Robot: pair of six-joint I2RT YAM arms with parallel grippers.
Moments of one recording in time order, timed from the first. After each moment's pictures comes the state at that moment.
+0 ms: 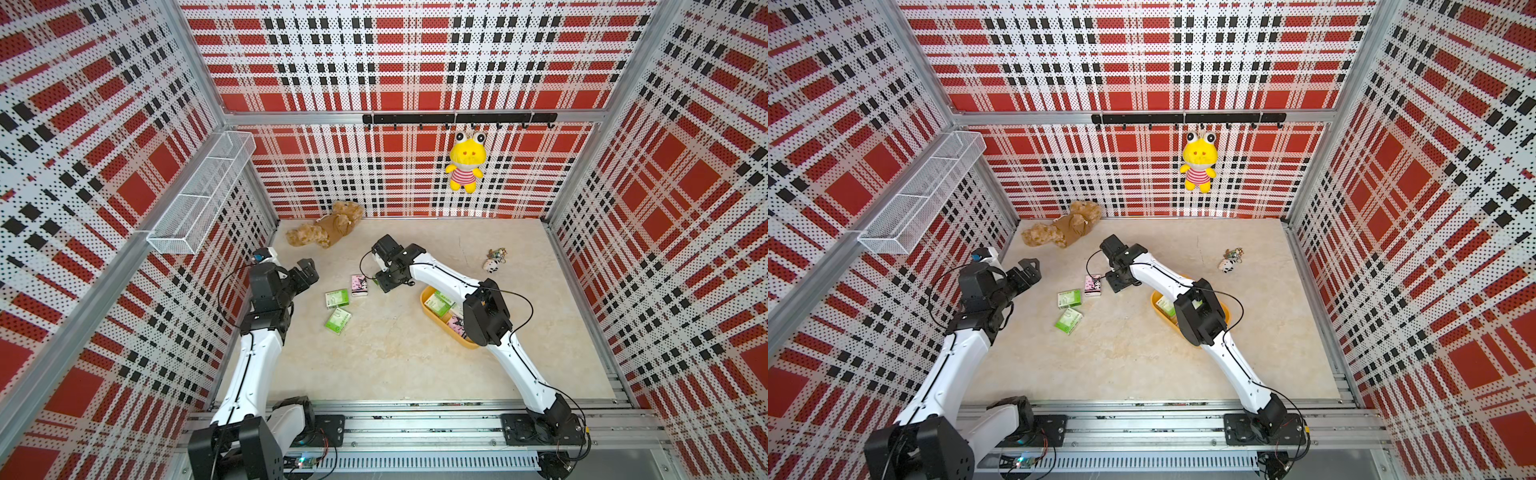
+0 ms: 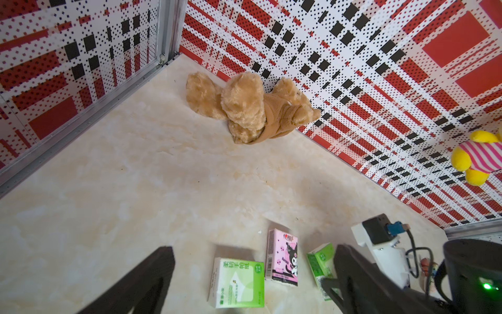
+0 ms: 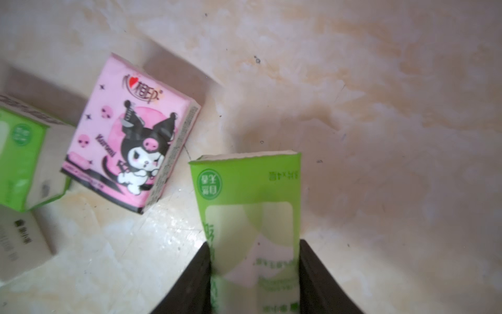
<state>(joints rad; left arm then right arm) 0.20 1.05 0.73 -0.11 0.18 -0.46 0.77 2.50 2.31 -0.90 0.02 0.15</state>
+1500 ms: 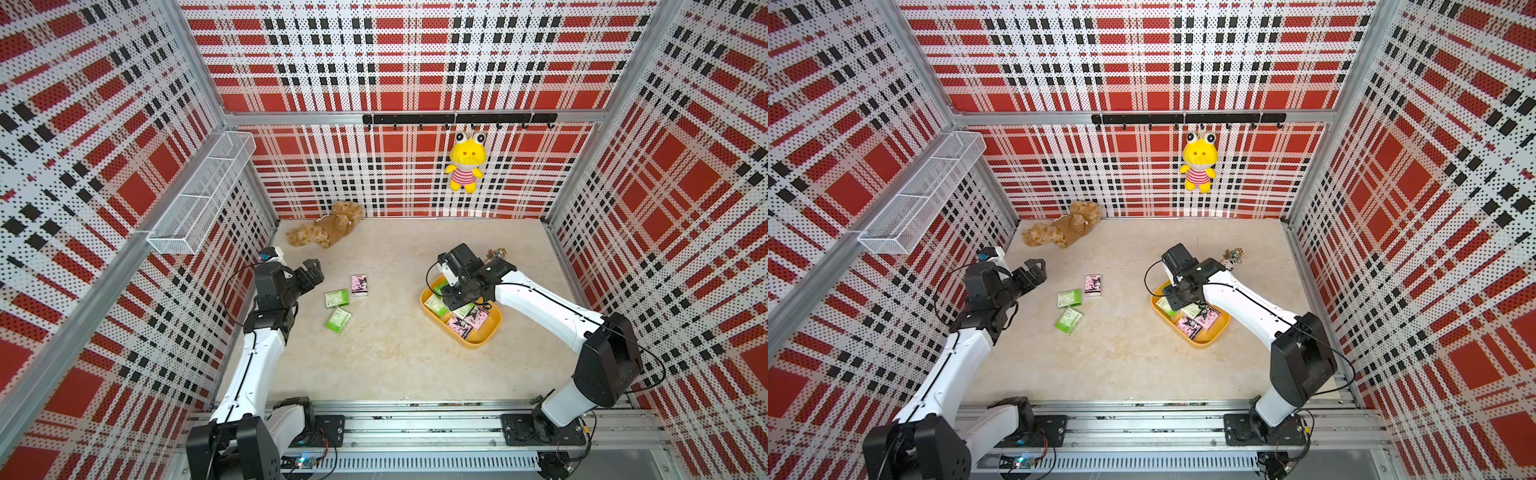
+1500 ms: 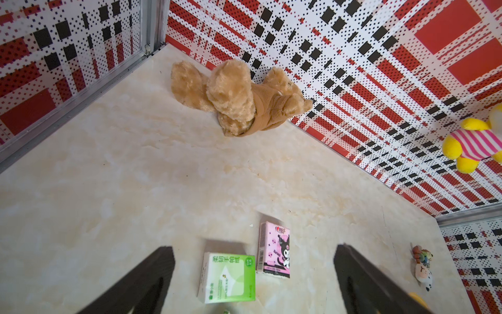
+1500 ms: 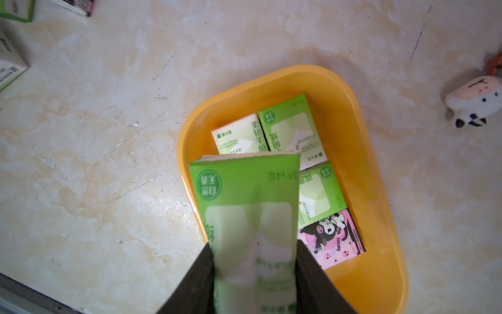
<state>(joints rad) 0.15 1.06 0.73 -0.11 0.17 -0.47 0.62 1.60 1.31 -0.85 0.06 0.15</state>
